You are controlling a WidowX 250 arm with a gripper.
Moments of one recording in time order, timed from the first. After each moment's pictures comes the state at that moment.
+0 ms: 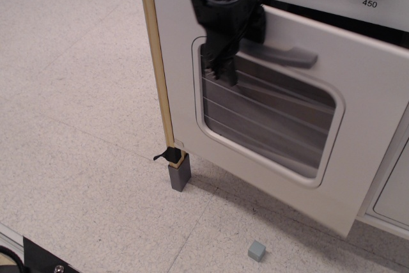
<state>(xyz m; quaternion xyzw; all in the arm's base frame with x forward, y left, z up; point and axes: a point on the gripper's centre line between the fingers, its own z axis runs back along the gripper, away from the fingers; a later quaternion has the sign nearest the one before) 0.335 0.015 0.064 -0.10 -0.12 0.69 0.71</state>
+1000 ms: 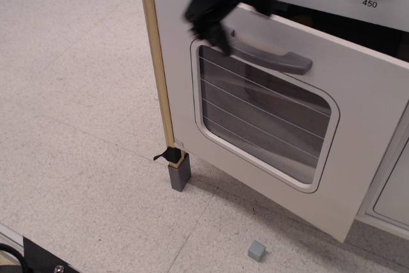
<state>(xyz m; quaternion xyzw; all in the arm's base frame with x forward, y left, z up) 0.325 -0.013 0.133 -0.14 -0.13 0.58 0.79</state>
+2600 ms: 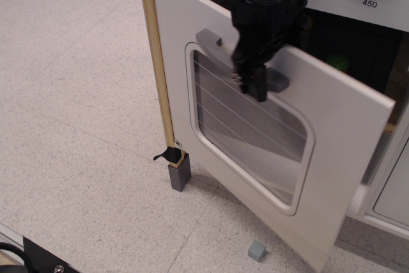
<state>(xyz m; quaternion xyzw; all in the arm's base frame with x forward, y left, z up) 0.309 -0.048 0.083 -0.06 -0.04 0.59 0.80</state>
